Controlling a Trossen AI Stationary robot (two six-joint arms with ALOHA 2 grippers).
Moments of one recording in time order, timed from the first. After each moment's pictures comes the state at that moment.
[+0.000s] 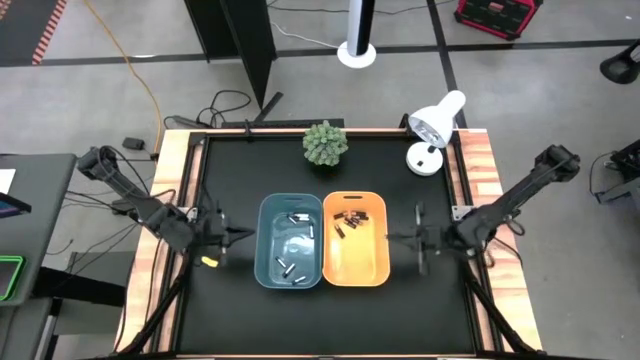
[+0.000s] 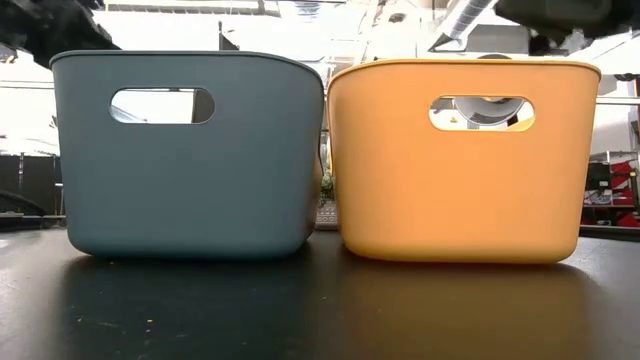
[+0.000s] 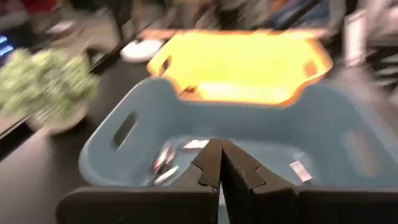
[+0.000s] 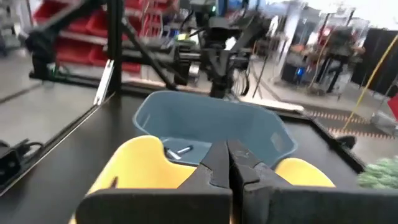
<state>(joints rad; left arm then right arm) -0.65 0.64 0.37 -0.10 -0.83 -0.25 0.62 0.85 0.33 0.47 0.65 -0.12</state>
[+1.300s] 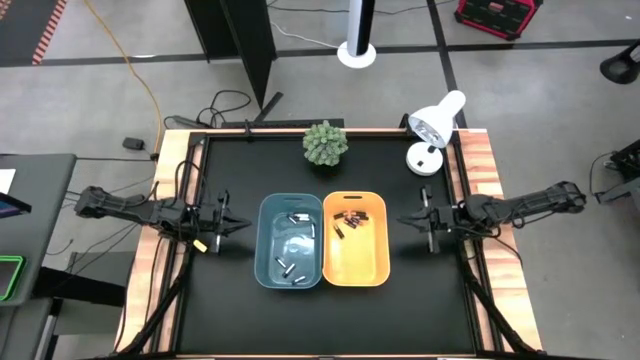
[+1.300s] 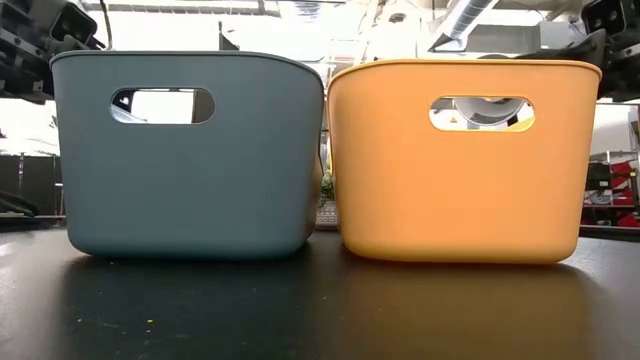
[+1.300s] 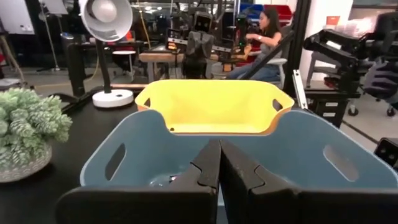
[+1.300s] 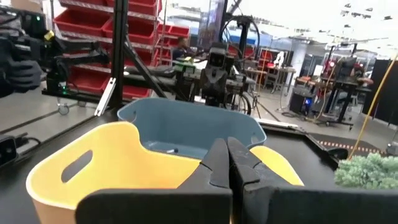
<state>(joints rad) -0.20 0.08 0.01 0.07 -0.20 0.01 0.19 0.23 0.01 0.32 0.15 -0.17</state>
